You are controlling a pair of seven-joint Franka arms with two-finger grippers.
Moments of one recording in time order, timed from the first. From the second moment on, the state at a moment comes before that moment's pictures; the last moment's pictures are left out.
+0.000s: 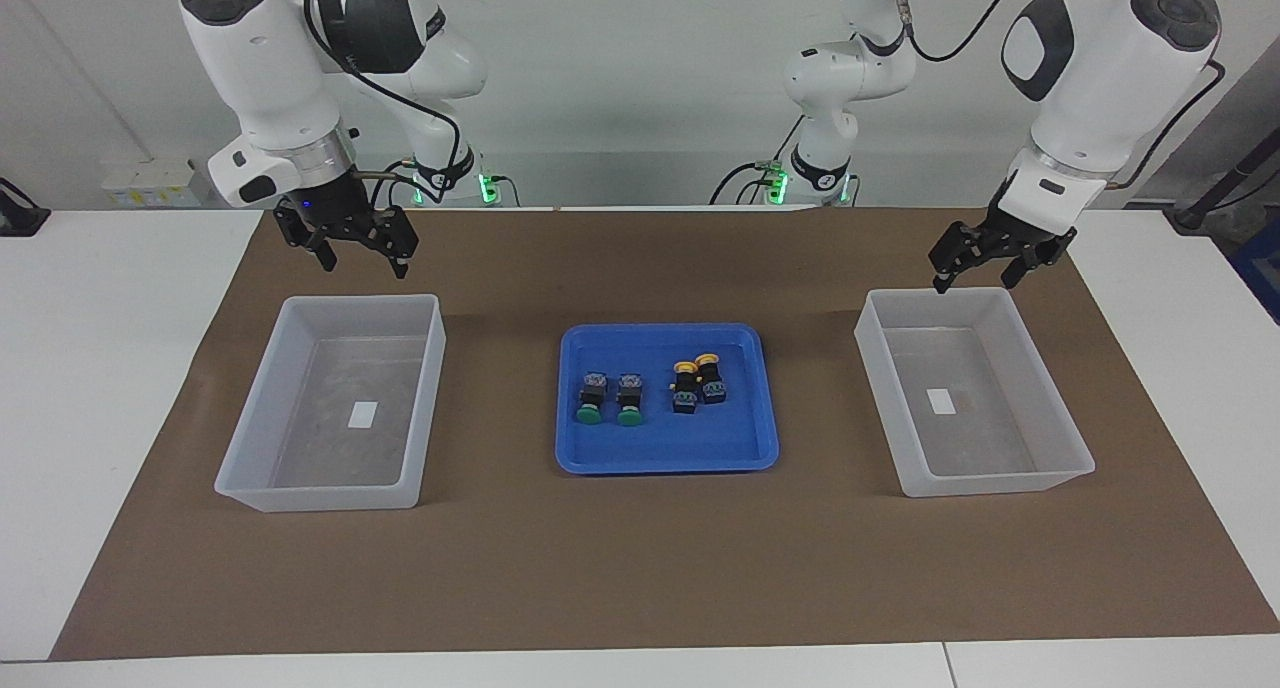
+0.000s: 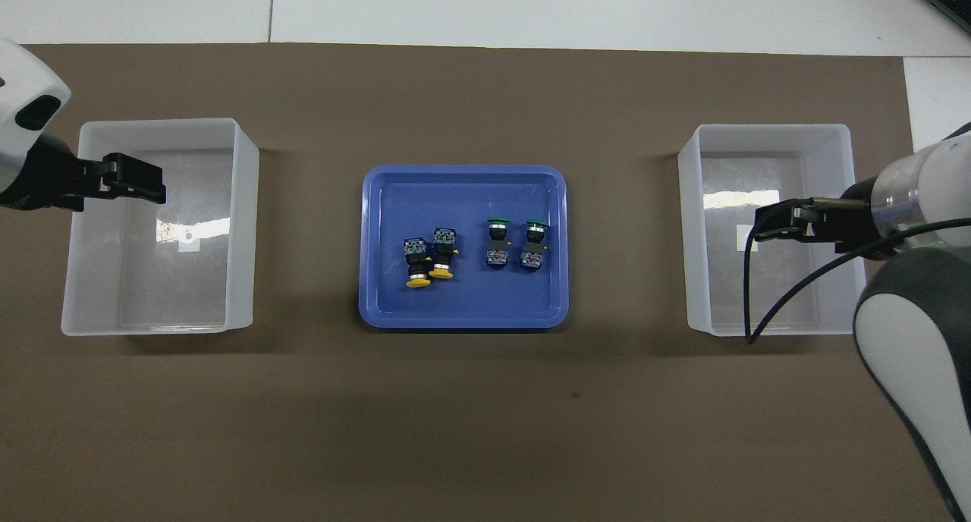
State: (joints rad) left arm 0.11 0.05 -0.19 -1.63 -0.02 1.71 -0.10; right arm -0.02 -0.07 0.10 -1.81 0.01 1.77 0.24
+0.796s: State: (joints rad) left arm 0.11 0.05 -0.19 -1.63 -0.02 1.73 -0.06; right arm -0.02 -0.07 0.11 -1.78 -0.03 1.75 0.24
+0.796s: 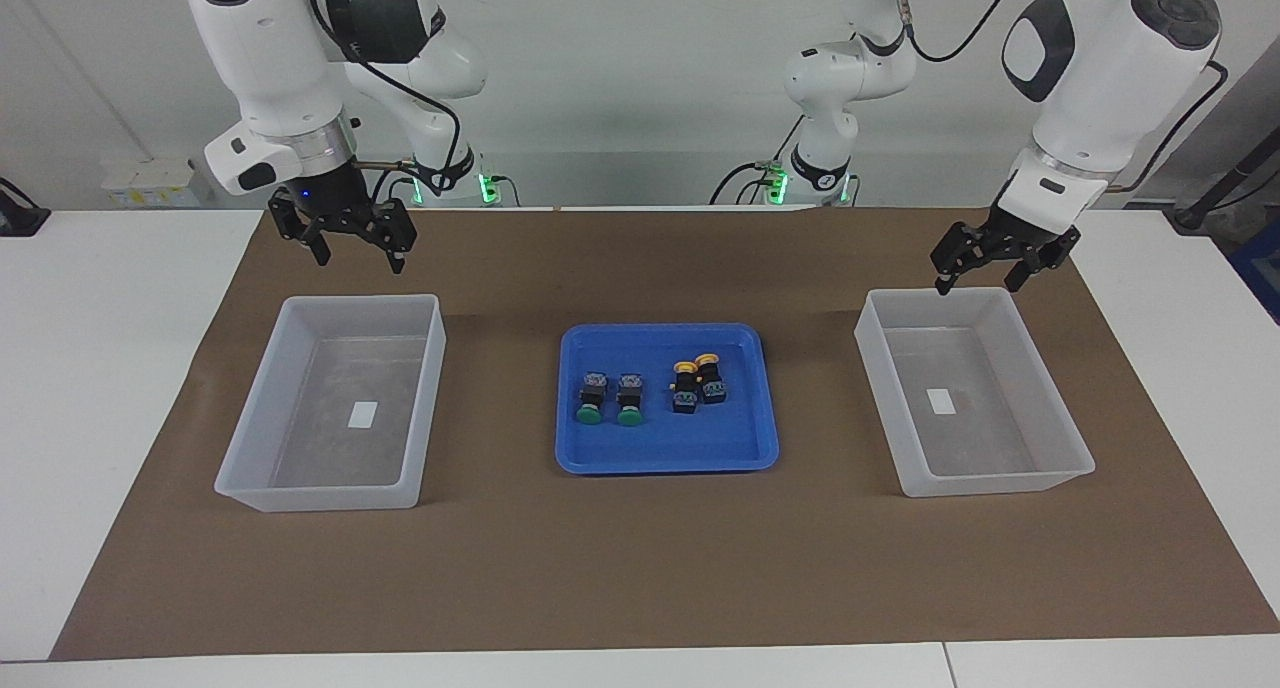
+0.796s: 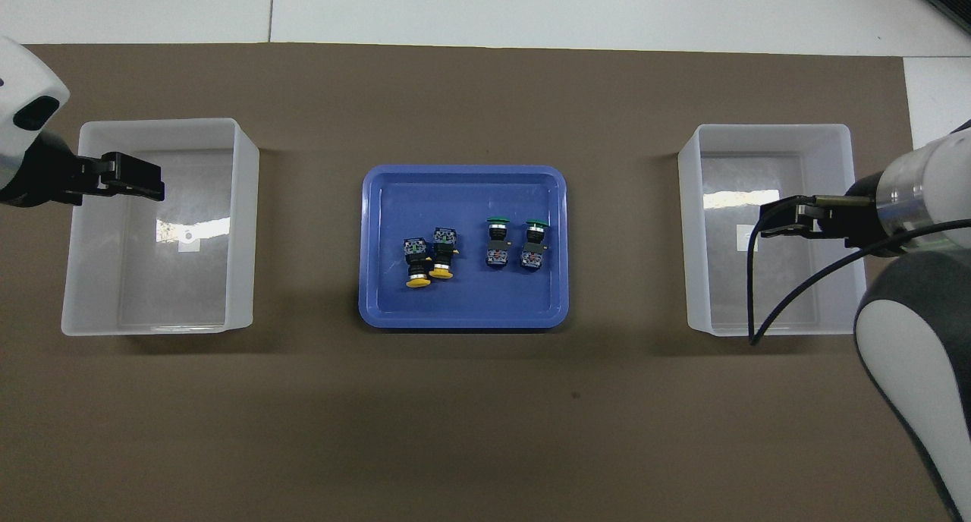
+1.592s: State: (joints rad) left arm 0.02 0.04 -0.21 -1.75 -0.02 1.87 -0.24; right arm -0.01 -0.07 0.12 -1.78 -0.03 1.75 0.24
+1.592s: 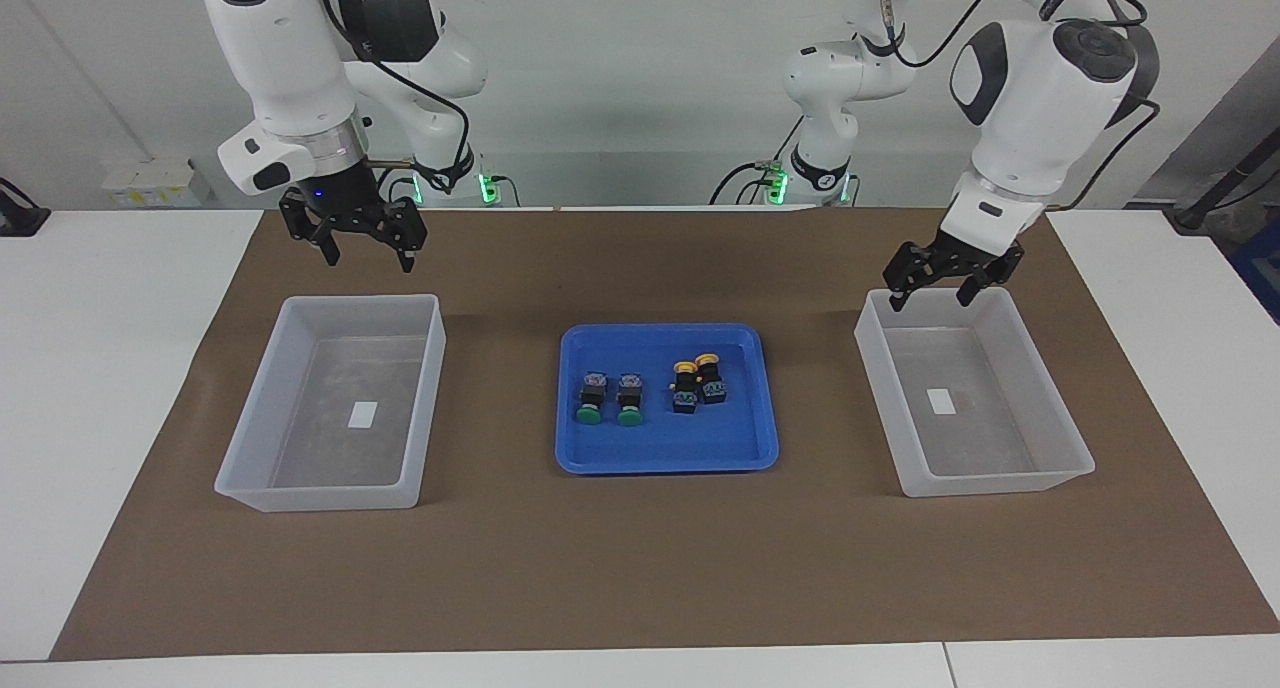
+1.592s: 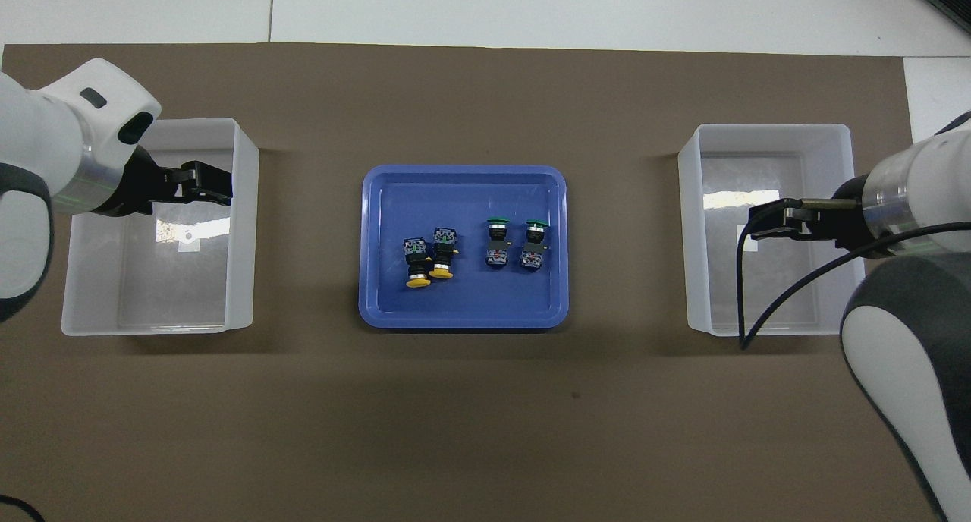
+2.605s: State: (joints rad) left arm -0.18 0.09 -0.21 -1.91 -0.02 2.17 -0.56; right arm -0.01 -0.07 0.12 -1.78 -0.03 1.75 0.24
